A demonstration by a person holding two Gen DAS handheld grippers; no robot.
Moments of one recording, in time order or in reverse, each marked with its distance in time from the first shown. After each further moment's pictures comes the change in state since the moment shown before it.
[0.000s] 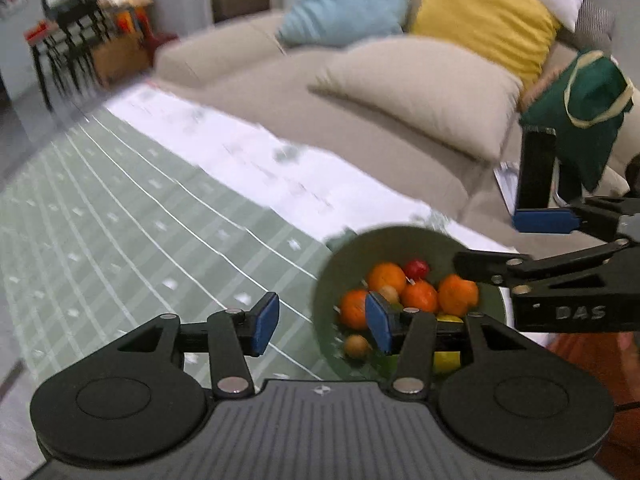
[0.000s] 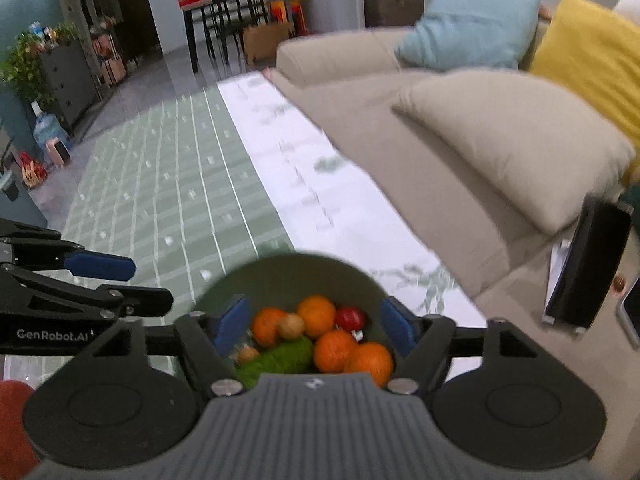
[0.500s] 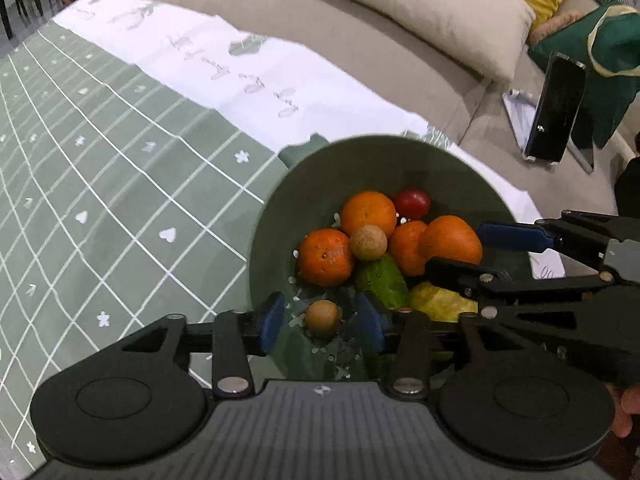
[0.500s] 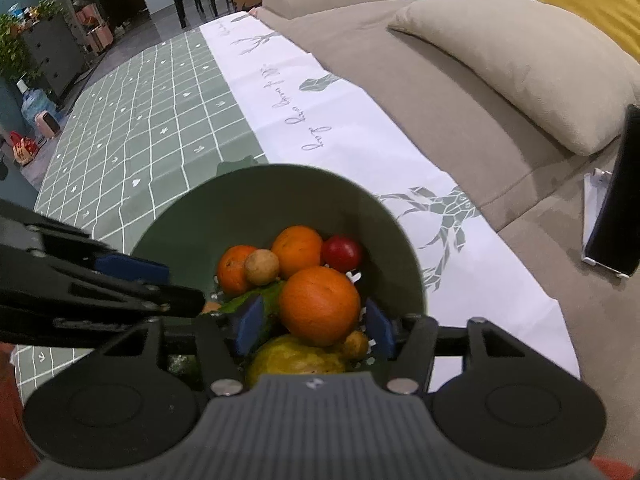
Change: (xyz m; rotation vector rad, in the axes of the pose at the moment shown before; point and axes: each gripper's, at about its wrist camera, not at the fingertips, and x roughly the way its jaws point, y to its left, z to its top) left arm 0.110 -0.010 -0.008 -0.042 0.293 -0.132; right arm 0.088 -0.026 -0.038 0.058 0.213 0.006
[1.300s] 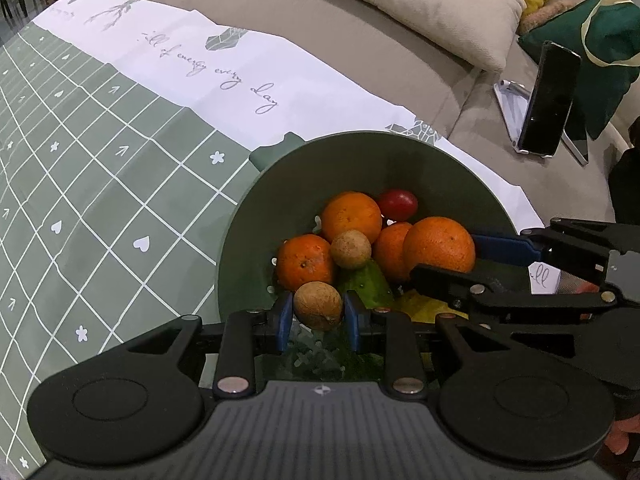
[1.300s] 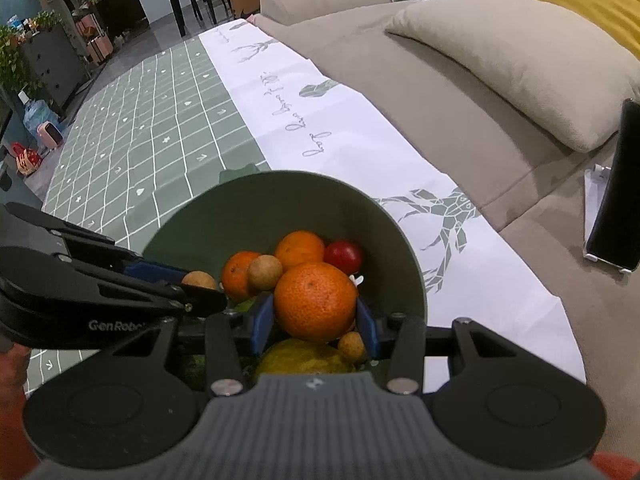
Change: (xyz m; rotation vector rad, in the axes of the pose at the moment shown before) left arm 0.022 -0.008 0.008 0.024 0.035 -0.031; right arm 0.002 0.000 -0.002 0.009 0.000 0.021
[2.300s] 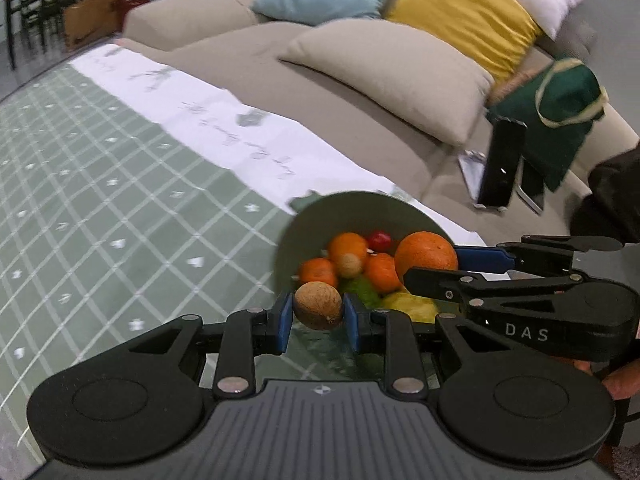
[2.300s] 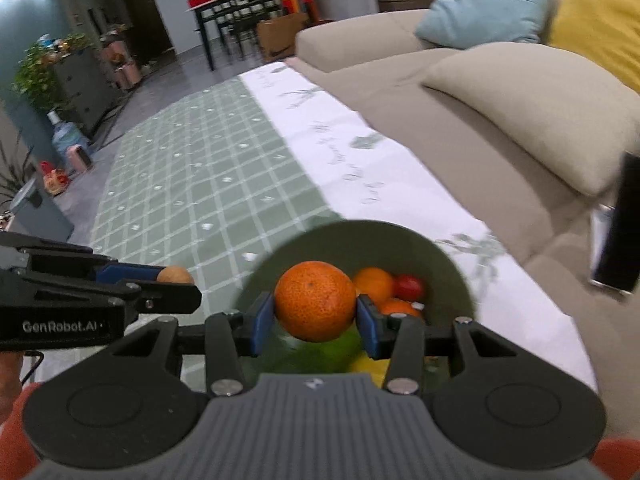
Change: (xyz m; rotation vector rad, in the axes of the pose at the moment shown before) left arm -0.090 0.013 -0.044 -0.008 -0.241 -0.044; right arm -0.066 0.035 -0.007 -0.009 -0.126 0.045
